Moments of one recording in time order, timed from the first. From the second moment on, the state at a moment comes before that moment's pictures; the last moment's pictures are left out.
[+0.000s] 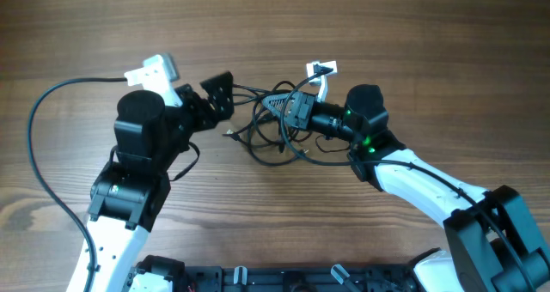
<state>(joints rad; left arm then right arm) -0.23 0.98 0.86 -0.28 0.12 -0.62 0.49 1.57 0.70 0.78 -0.74 1.12</state>
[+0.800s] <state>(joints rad) -0.23 1.09 0.86 -0.36 0.45 -0.49 0.46 1.57 0.70 1.02 -0.92 1.13</state>
